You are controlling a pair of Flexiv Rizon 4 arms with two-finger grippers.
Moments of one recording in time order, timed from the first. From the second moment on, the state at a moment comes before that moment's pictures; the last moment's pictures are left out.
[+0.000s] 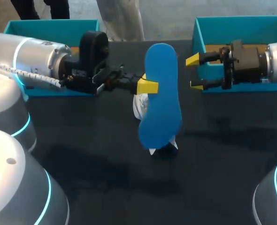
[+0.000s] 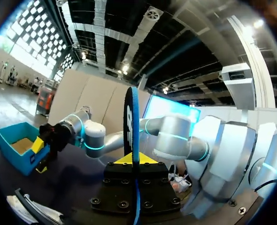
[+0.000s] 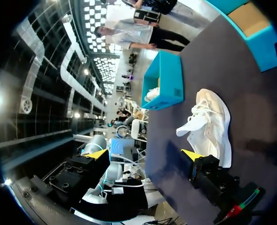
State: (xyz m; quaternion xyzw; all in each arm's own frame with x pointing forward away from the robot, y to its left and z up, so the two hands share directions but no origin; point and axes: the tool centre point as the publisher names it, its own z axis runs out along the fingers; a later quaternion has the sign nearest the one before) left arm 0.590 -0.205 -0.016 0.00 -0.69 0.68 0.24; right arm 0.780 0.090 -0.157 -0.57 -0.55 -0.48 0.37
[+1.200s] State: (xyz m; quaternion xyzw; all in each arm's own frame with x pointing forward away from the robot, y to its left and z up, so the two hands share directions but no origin) left arm 0.648 -0.194 -0.037 -0.30 -0.71 0.63 -0.10; right arm 0.781 0.090 -0.157 -0.57 -0.55 -0.48 0.37
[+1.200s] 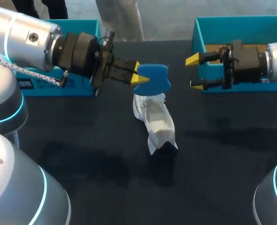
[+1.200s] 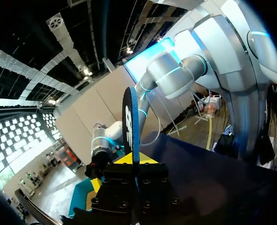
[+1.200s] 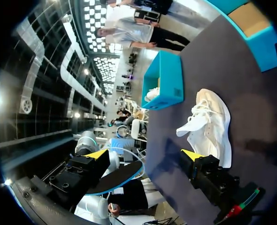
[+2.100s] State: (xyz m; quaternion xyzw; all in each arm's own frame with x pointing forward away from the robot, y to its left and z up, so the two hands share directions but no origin) left arm 0.684 -0.192 -0.095 -0.52 -0.59 0.52 -0.32; right arm 0.781 0.090 -0.158 -0.57 -0.55 -0.48 0.37
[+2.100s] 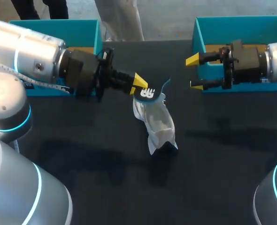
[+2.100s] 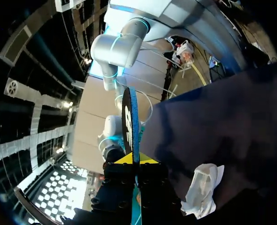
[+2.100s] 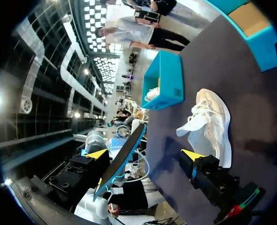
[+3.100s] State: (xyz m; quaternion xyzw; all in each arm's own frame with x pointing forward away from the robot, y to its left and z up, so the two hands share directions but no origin) left arm 0.718 -0.207 -0.146 -0.58 -0.52 0.38 -0.49; right arm 0.766 0.113 -0.158 -0.55 -0.55 -0.48 0.40
